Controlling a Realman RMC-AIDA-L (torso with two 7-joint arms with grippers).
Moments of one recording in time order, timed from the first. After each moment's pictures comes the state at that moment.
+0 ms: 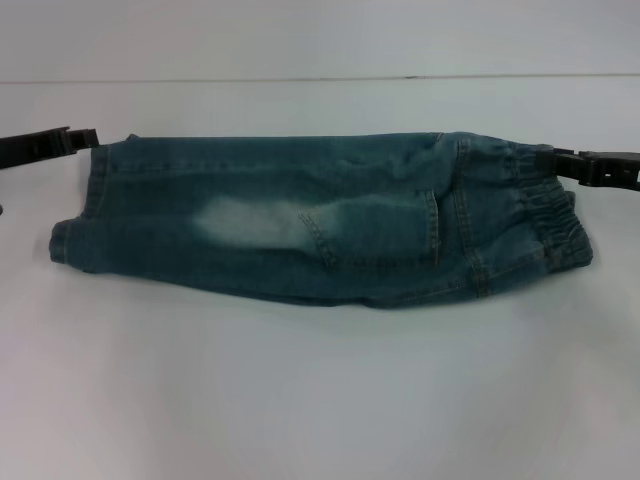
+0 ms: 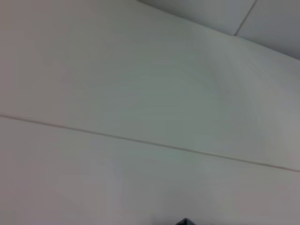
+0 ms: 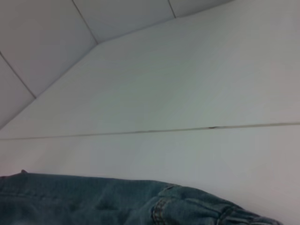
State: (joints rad) left arm -0.66 -2.02 0.55 0.63 2.26 0.92 -2.10; right arm 0.64 1.96 -0.41 -0.44 -2.17 -1.16 1.71
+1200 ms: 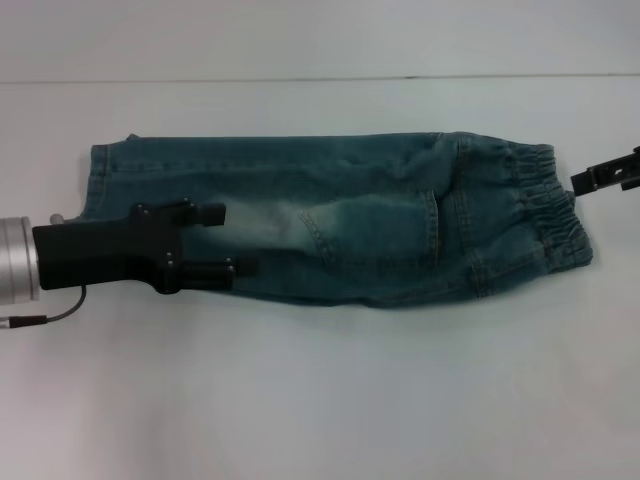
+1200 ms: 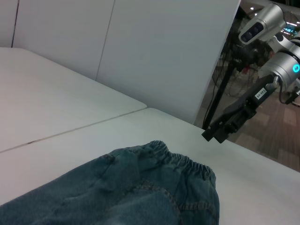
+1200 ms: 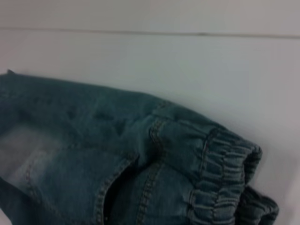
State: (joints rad) left arm -0.49 -2.09 0.72 0.77 1.99 1.60 -1.51; right arm 0.75 1.89 -0.64 -0.86 -2.58 -1.56 2.37
